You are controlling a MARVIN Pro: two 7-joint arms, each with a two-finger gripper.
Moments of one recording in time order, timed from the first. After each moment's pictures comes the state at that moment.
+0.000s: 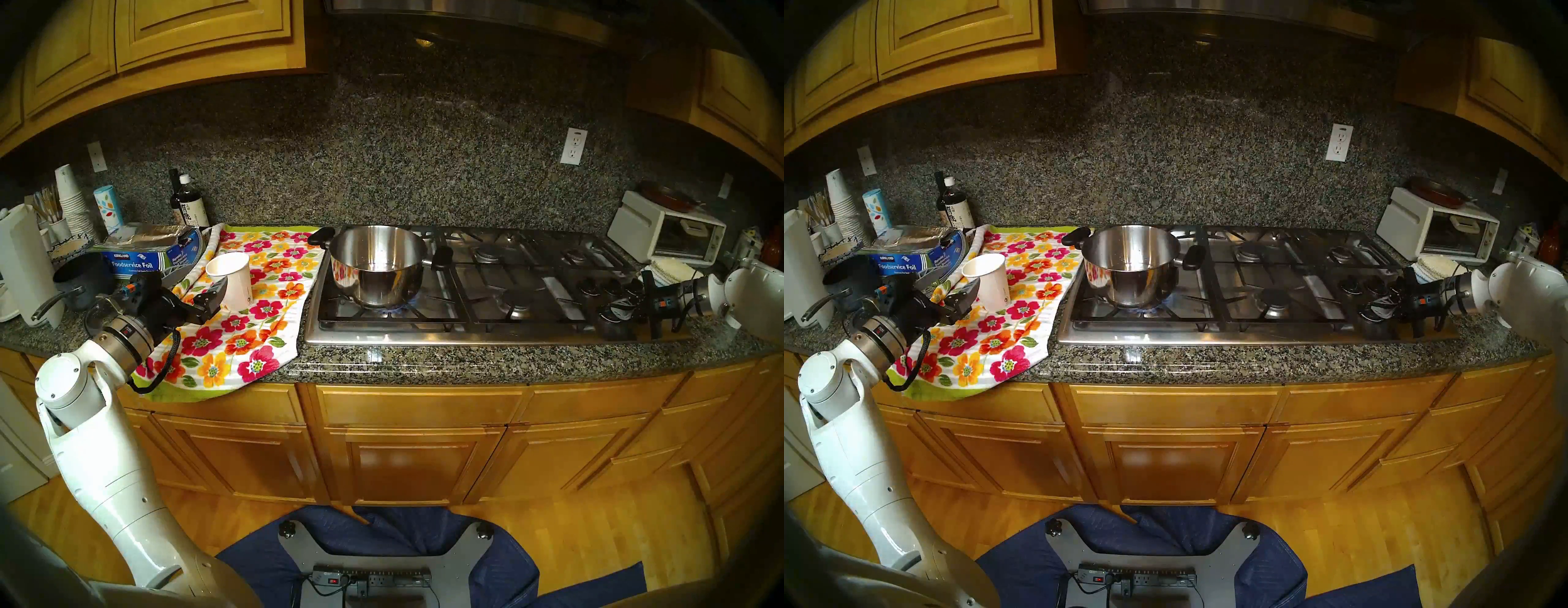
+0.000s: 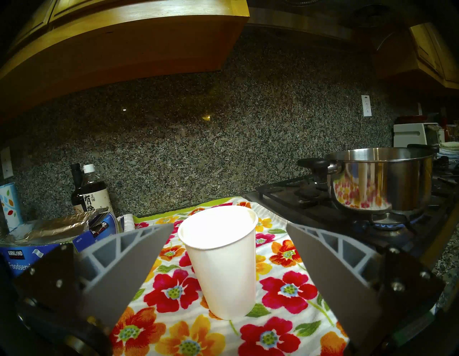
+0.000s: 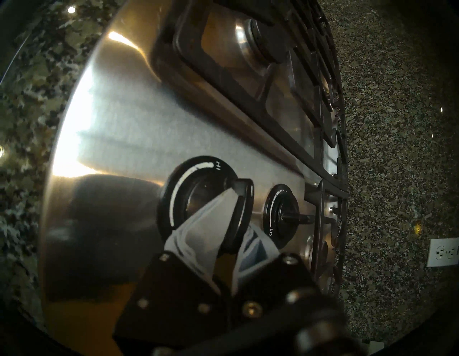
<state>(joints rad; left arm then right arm) 1.42 -1.58 -2.40 -1.85 0.16 0.20 -1.15 0.06 -0.52 -0.68 -0.56 0.44 -0.97 0.50</state>
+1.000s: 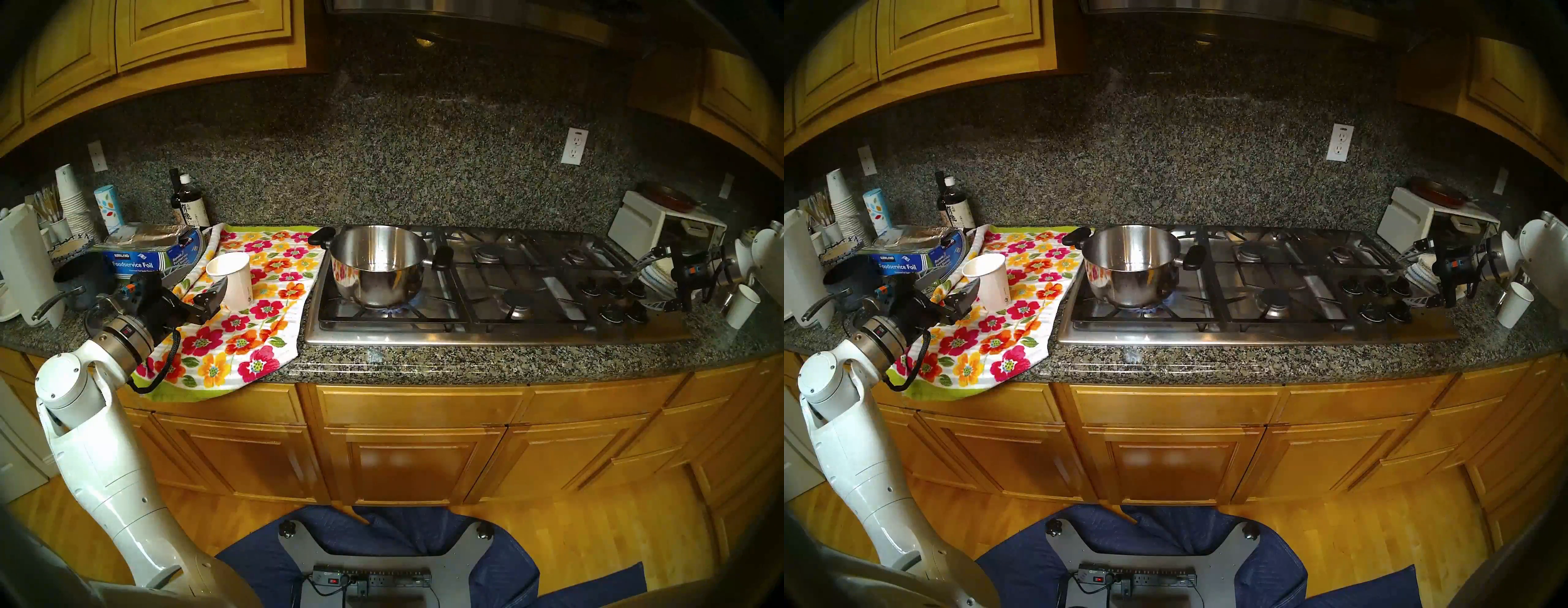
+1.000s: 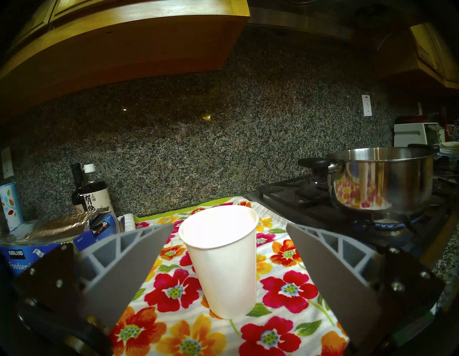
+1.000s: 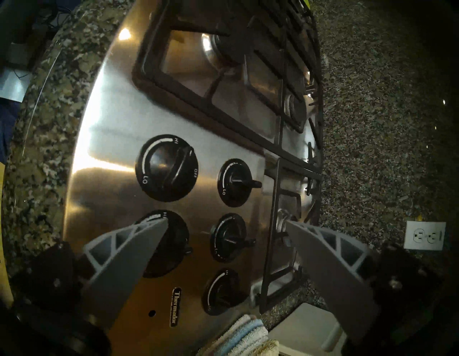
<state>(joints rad) 1.42 -1.58 -2.40 -1.85 0.16 0.20 -1.15 0.25 -0.47 -0.57 -0.54 0.52 -0.96 0.86</state>
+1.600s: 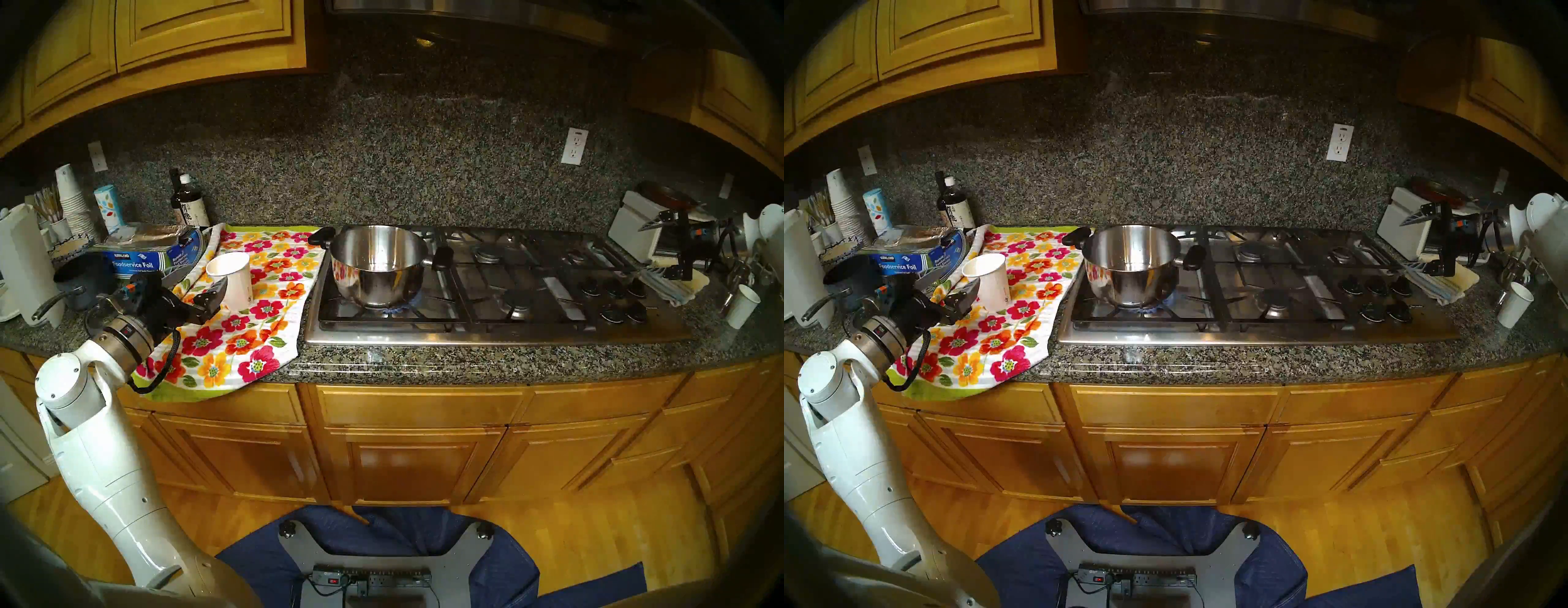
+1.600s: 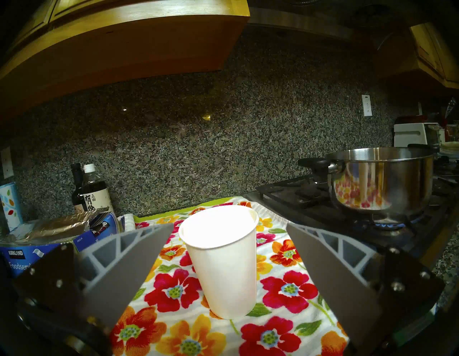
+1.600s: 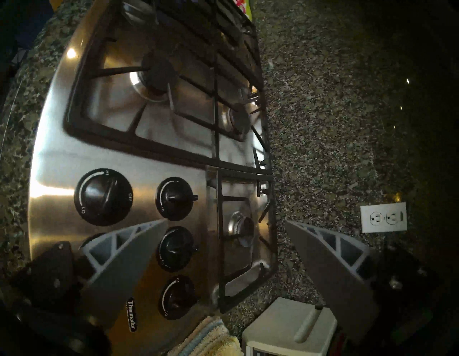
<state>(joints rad) 1.42 -1.58 -2.40 -1.85 0.16 0.20 -1.15 0.30 -0.48 -0.50 -0.52 0.75 -0.79 1.03</state>
